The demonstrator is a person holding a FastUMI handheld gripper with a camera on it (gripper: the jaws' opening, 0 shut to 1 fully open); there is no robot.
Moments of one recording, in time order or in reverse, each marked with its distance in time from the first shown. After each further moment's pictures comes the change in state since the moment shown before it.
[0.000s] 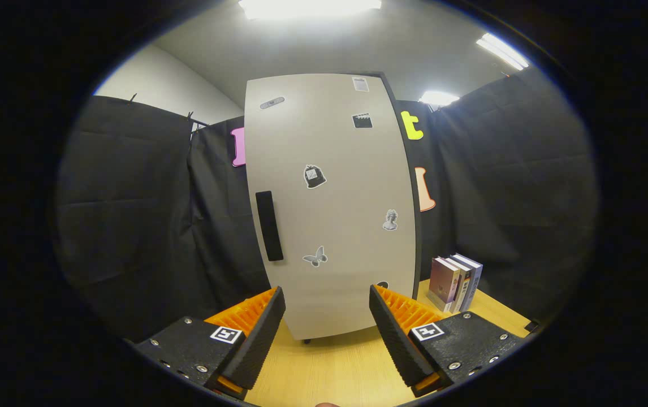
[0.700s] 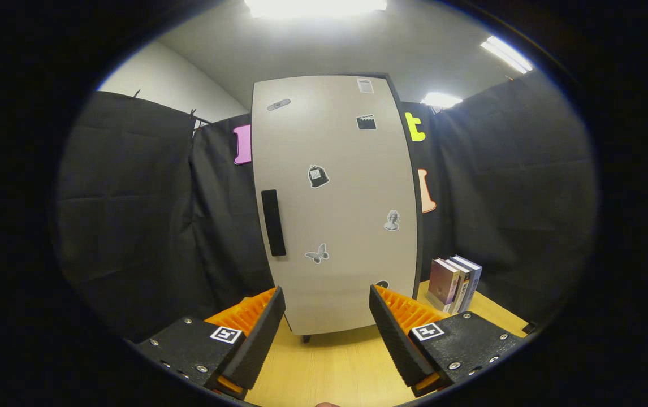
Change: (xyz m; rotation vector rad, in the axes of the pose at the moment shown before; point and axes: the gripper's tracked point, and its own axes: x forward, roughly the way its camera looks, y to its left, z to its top) arm 0.001 0.004 -0.004 -0.028 -0.001 0.004
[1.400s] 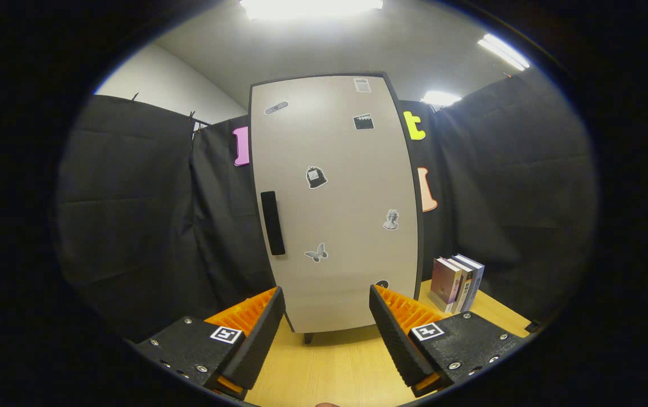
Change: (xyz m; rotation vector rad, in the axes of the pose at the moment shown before) arm 0.002 -0.001 0.001 0.017 -0.004 0.014
